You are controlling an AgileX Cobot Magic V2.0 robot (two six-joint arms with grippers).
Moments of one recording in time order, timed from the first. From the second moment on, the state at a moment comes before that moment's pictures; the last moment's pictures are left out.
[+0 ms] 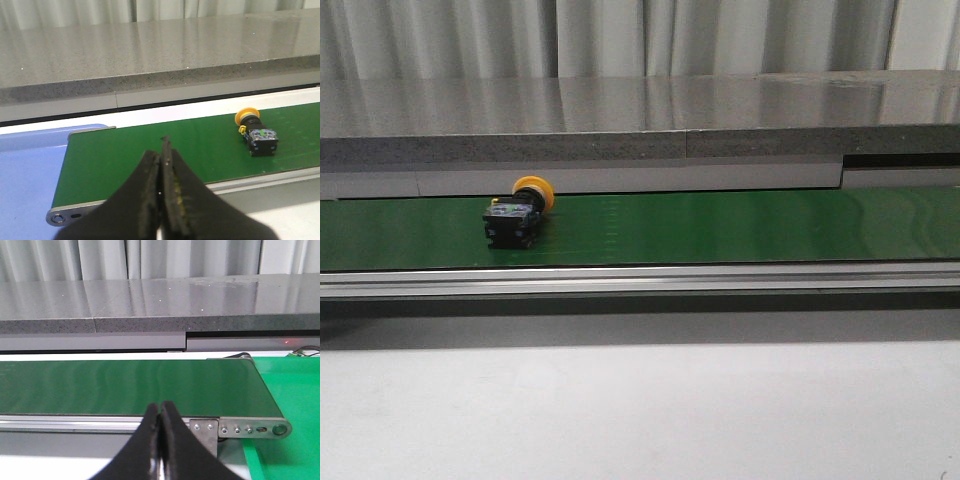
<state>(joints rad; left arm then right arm) -0.15 0.31 -0.20 -0.19 0.11 0.21 0.06 -0.01 0.02 0.07 0.08 -0.02</state>
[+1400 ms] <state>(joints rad) -0.15 0.31 -0.20 -0.19 0.11 0.21 0.06 0.75 -0.71 0.19 0.78 -0.02</state>
